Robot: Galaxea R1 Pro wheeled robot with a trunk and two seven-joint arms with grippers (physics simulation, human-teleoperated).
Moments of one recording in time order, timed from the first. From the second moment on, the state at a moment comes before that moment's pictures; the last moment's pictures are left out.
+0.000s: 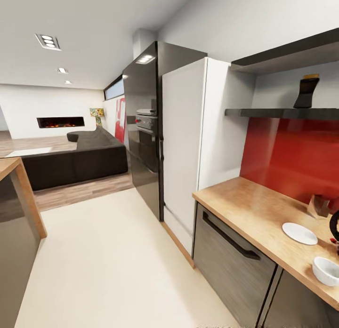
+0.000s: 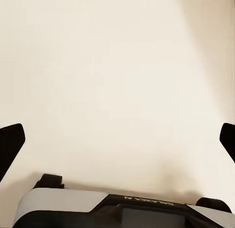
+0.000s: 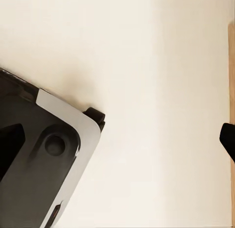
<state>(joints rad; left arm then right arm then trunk) 0.01 -0.10 0.06 -0.47 0.14 -0.11 -0.01 -0.24 -0.32 0.32 0.04 0.03 -0.29 0.52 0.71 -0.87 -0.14</state>
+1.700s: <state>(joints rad) 0.01 -0.10 0.06 -0.47 0.14 -0.11 -0.01 -0.24 -0.32 0.32 0.04 0.02 -0.29 0.52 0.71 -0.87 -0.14</state>
